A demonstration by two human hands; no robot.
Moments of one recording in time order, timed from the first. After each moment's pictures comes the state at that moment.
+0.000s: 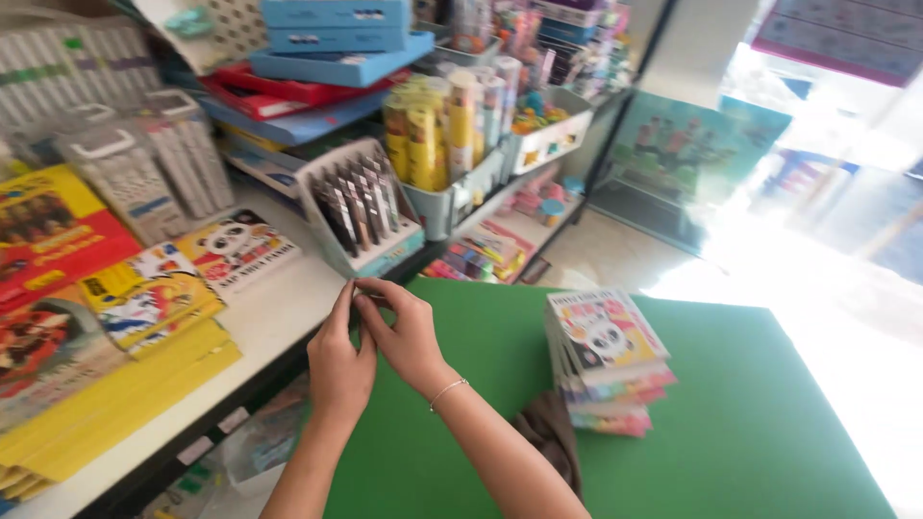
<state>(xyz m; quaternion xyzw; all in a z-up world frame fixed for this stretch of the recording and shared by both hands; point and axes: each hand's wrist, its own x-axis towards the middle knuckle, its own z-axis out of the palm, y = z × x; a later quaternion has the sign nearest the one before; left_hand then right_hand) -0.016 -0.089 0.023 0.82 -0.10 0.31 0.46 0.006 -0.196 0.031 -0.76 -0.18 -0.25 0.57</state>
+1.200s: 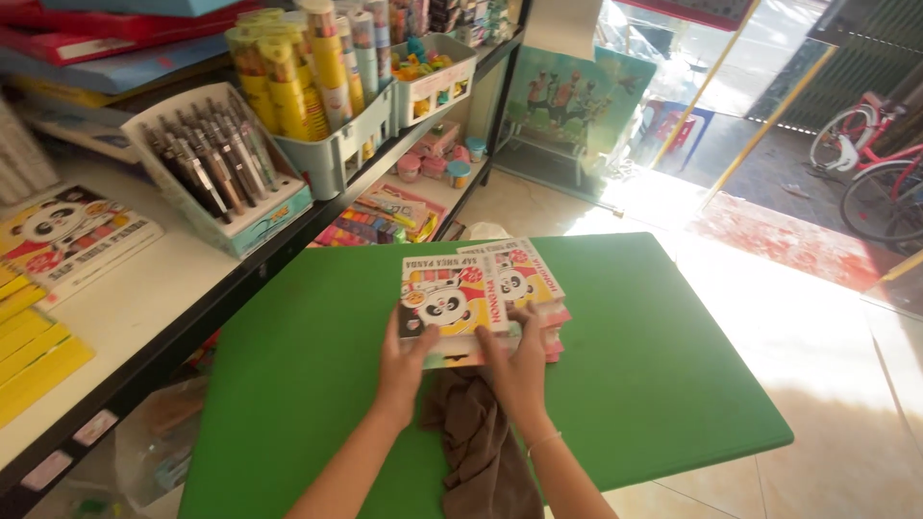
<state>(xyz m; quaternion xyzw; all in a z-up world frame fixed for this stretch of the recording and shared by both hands) -0.065 -0.254 -0.087 0.58 -0.10 -0.07 0.81 -0.136 -0.403 -0.078 -0.83 0.14 -0.43 0.35</state>
